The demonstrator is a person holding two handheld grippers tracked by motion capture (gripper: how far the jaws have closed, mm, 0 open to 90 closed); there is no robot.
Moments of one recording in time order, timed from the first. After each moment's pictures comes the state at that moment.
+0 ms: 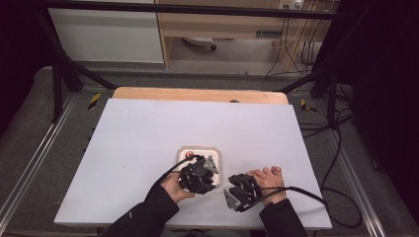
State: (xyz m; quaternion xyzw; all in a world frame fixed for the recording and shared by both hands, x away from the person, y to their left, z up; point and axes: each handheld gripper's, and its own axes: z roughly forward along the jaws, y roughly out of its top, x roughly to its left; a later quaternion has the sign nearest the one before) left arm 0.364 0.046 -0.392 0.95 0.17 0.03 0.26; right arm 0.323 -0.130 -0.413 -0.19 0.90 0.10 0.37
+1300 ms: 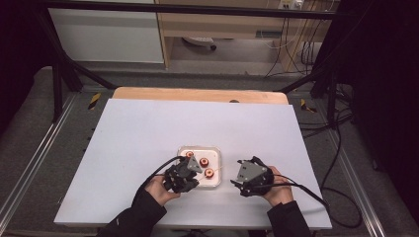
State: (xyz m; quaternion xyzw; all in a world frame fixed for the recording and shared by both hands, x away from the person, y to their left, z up) left arm 0.360 0.094 -0.400 0.94 0.22 0.07 0.26; right arm 0.345 -0.166 -0.396 0.13 0.91 0.30 0.27
